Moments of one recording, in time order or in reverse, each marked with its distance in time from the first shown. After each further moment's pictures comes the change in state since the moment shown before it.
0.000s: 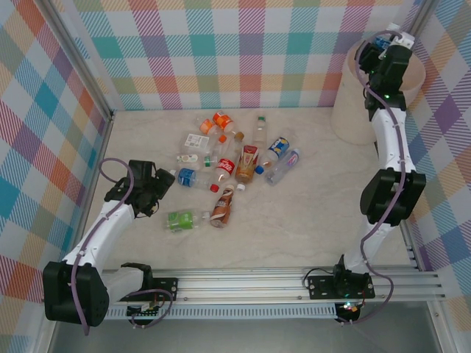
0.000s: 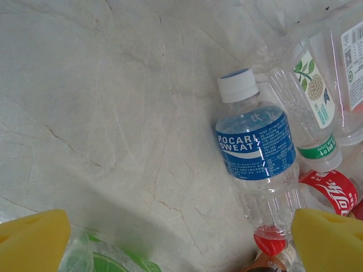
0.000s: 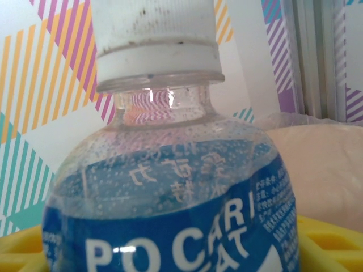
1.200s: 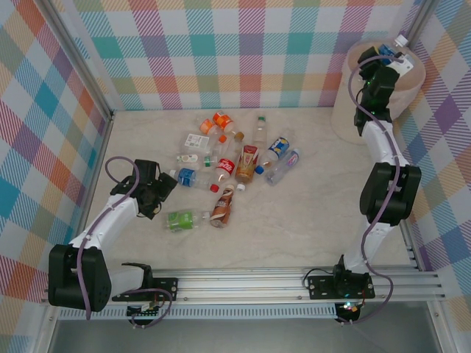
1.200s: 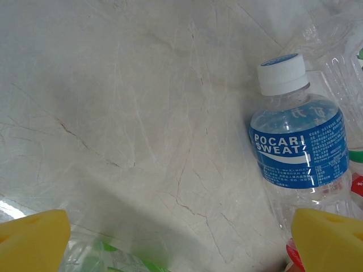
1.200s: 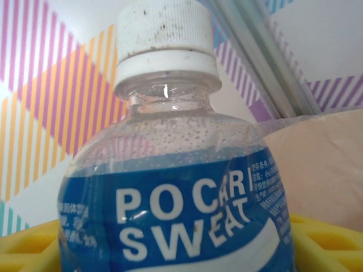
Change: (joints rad) left arm 0.000 0.100 -0.006 0.007 0.005 0.005; right arm -0.021 -0.003 -0.289 0.472 0.145 0.261
